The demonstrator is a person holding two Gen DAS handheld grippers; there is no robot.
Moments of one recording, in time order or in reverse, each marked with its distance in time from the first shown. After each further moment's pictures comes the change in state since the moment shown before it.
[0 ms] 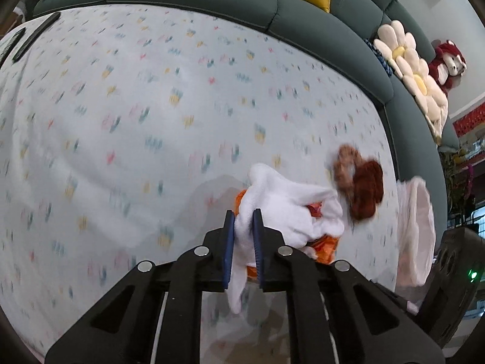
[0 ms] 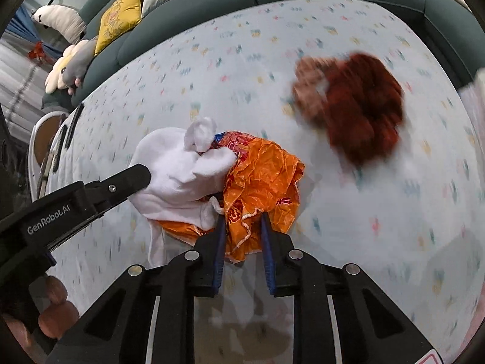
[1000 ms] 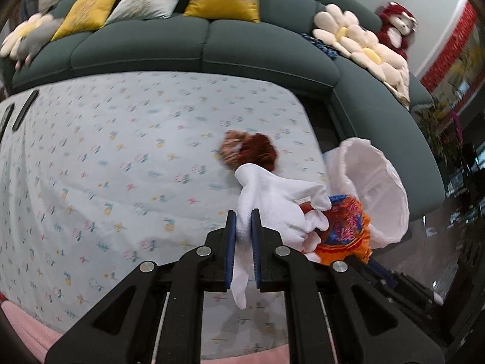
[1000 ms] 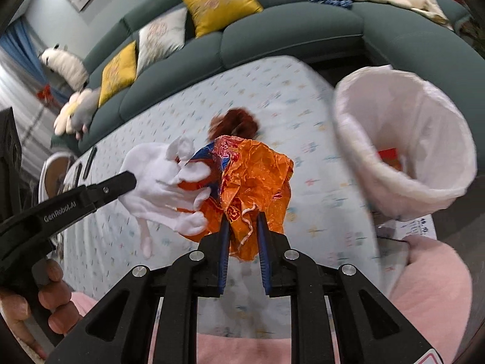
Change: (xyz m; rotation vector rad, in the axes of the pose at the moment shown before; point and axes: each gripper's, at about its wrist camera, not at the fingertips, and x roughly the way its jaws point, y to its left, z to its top) left arm -0.076 -0.147 -0.063 0.267 -0.129 -0.009; right arm -0.160 -0.100 -0.068 0.094 -0.288 -0.018
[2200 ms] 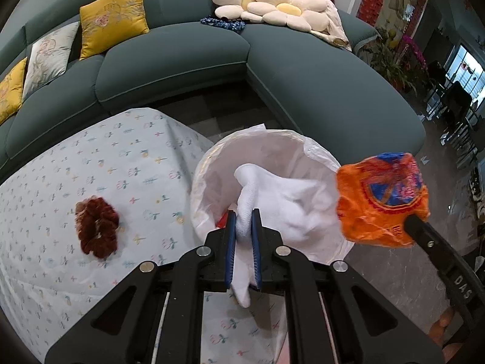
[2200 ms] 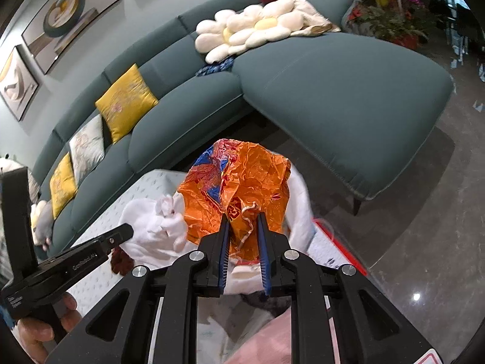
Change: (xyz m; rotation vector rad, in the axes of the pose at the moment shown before) left arm 0.085 -0.231 0.034 0.358 0.056 -0.076; right arm -0.100 -0.212 0.047 0.345 -0.305 -0.195
